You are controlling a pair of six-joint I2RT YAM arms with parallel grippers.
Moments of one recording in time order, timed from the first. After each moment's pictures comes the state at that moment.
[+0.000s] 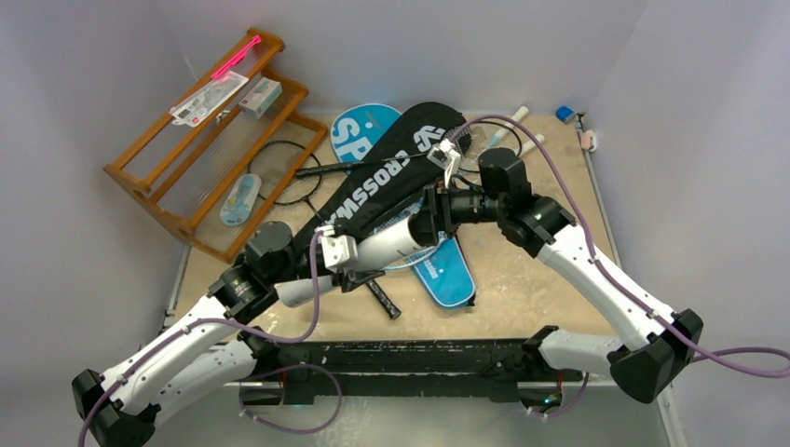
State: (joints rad) left arm -0.74 0.73 0.66 -0.07 0.57 0.26; right arm 0.63 1.19 1.19 -0.47 -0.75 0.46
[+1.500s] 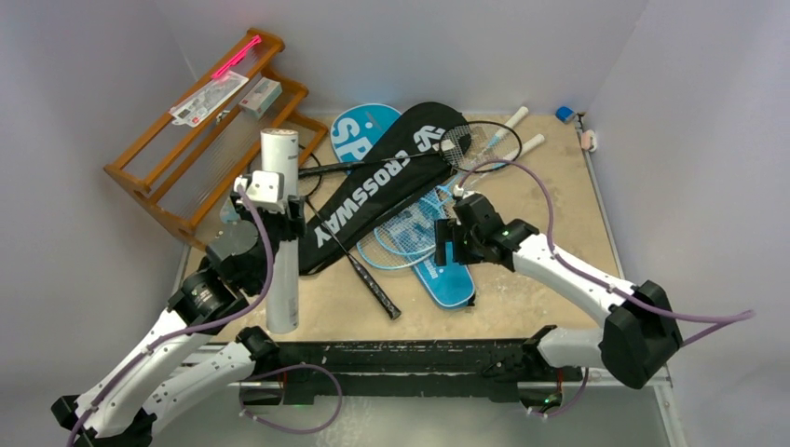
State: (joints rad) left arm -0.74 0.63 0.87 -0.33 -0.65 -0.03; right arm 0.64 1.27 0.87 -0.59 0.04 0.49
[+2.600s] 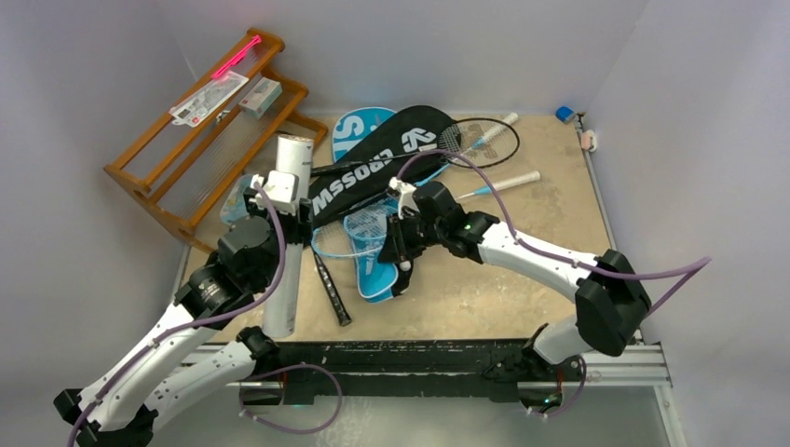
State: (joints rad) left arm -0.74 0.67 0.87 -0.39 -0.60 -0.02; right arm 0.81 1.46 0.99 -0.26 -0.41 0.50
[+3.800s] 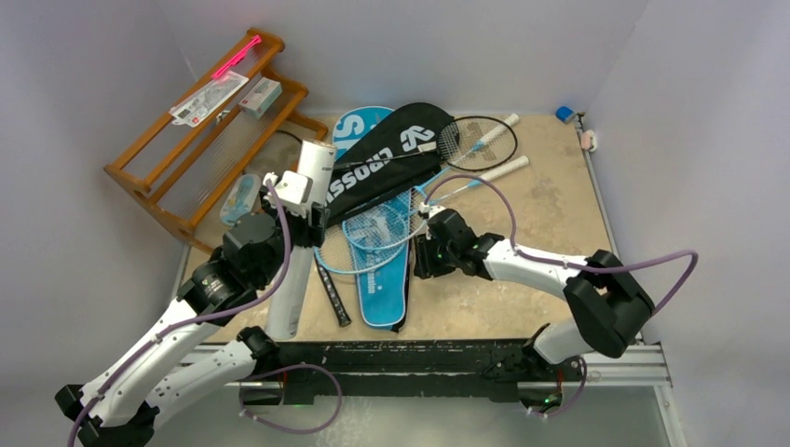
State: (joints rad) left arm -0.74 0.70 0.89 -0.40 -0.42 -0.05; right arm 0.75 1.46 0.76 -0.23 -0.08 0.48
